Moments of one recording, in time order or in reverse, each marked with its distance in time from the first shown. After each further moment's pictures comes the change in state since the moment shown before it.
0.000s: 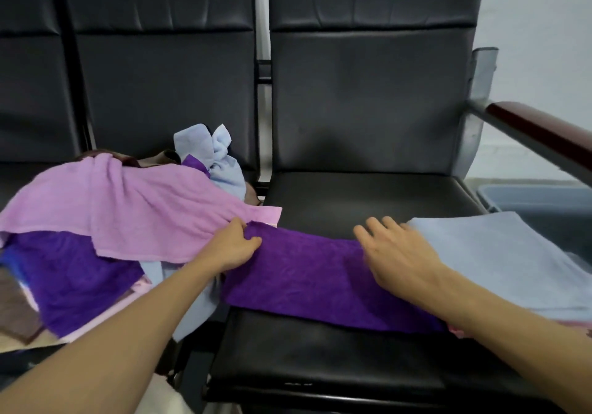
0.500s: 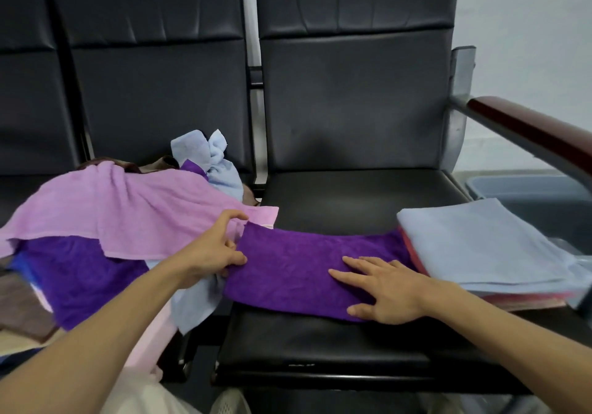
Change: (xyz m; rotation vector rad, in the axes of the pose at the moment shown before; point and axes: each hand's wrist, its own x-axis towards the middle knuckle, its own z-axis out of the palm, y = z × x) left_hand -0.032 -0.019 -0.029 -0.407 -0.256 0.080; right_hand -0.031 -0.009 0.020 0.363 -0.585 -0.152
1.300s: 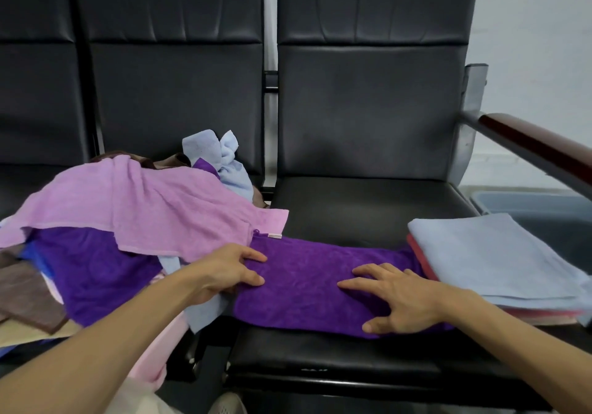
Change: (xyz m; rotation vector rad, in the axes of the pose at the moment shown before) left_hand -0.010 -0.016 0.009 -0.078 -0.102 -0.153; right_hand -0.008 -0.008 -0.015 0.032 -0.016 -0.054
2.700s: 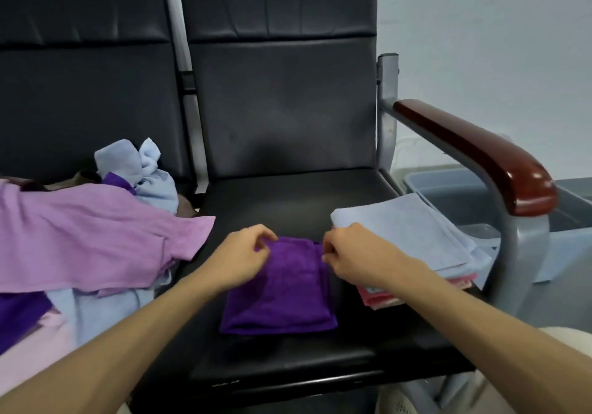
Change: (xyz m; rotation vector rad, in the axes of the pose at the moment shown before) left_hand 0.034 0.081 0.113 0.505 0.156 0.472; right_hand -0.037 0.031 -0.023 0.152 0.435 0.350
